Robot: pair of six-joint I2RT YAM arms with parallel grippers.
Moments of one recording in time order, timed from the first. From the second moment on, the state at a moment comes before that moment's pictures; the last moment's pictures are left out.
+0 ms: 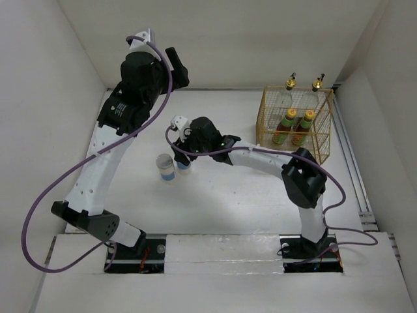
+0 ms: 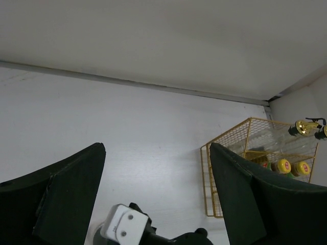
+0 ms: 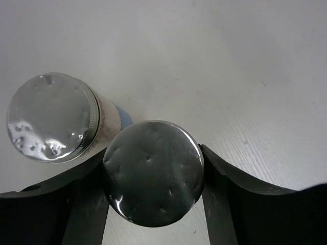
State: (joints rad) left arm -0.46 1.45 1.90 -0.65 -0.25 -0.45; right arm 0.89 1.99 1.55 -0.08 -0.21 -0.06
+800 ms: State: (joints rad) left arm -0.57 1.49 1.70 -0.56 -0.04 -0.50; right arm 0.30 1.10 1.27 -0.39 0.01 0.06
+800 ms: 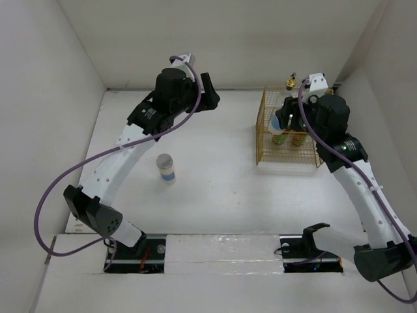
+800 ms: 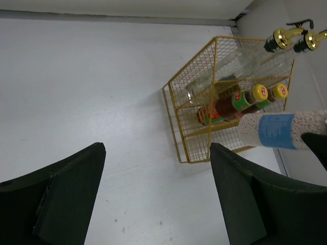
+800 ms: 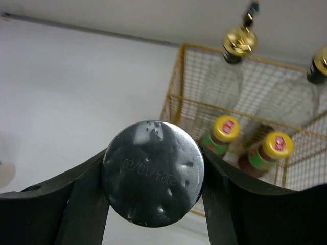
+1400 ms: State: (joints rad) left arm -0.71 1.54 1.69 -0.54 -0.06 -0.50; right arm 0.18 1.14 1.05 -0.35 0.00 0.07
